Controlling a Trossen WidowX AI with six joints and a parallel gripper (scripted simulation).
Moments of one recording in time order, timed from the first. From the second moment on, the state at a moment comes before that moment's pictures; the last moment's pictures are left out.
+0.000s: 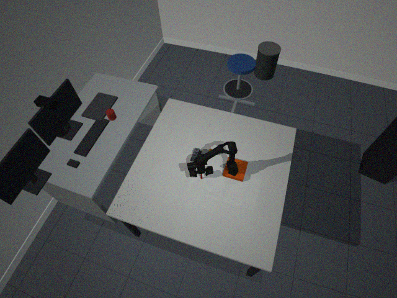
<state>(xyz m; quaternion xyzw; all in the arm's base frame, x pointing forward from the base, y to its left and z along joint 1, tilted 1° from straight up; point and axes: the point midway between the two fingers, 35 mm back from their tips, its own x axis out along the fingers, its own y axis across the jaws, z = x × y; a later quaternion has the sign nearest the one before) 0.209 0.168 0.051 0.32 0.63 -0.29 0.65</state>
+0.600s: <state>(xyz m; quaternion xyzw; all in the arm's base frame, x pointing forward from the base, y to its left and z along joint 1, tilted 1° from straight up) 0.209 0.168 0.050 0.32 0.63 -0.29 0.65</state>
